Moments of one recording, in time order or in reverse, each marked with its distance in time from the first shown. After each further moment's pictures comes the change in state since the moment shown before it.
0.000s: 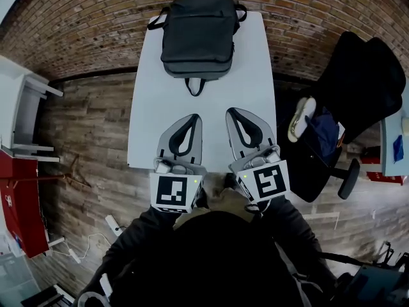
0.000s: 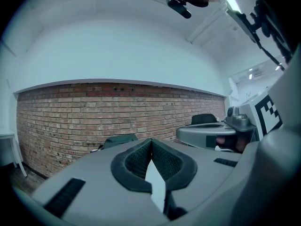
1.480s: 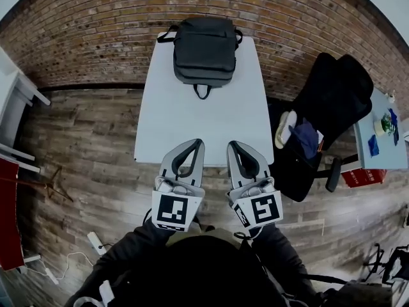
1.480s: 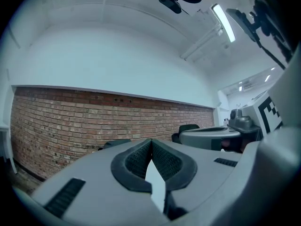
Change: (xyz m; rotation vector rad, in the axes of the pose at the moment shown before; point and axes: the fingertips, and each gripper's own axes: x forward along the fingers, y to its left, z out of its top) left arm -0.172 0.014 0.010 -0.050 -0.127 -0.110; right arm -0.084 0.162 0.022 -0.057 0.013 -0.106
